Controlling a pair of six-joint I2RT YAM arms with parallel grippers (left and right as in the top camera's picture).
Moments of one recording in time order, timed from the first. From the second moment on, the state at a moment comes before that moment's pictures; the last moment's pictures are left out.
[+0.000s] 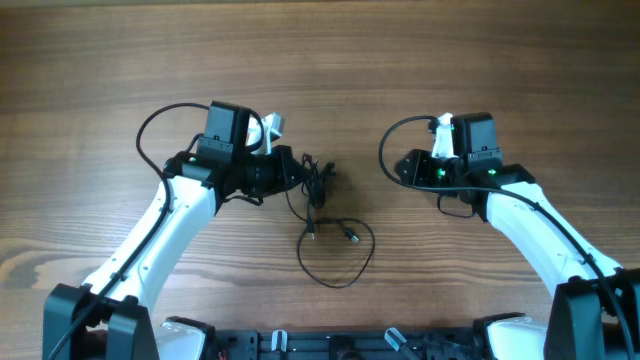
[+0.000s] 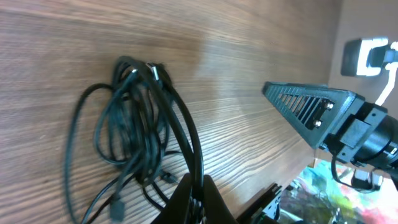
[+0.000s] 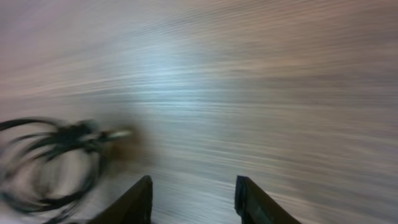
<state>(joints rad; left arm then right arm) -0.28 1.46 0.93 -0.53 0.65 -0.54 0.17 1.47 0.77 -0.32 -0.42 0.39</state>
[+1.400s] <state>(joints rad) -0.36 1.46 0.93 -0.56 0.59 -0.50 0.29 1.48 0.79 -0.24 -0.60 0.54</state>
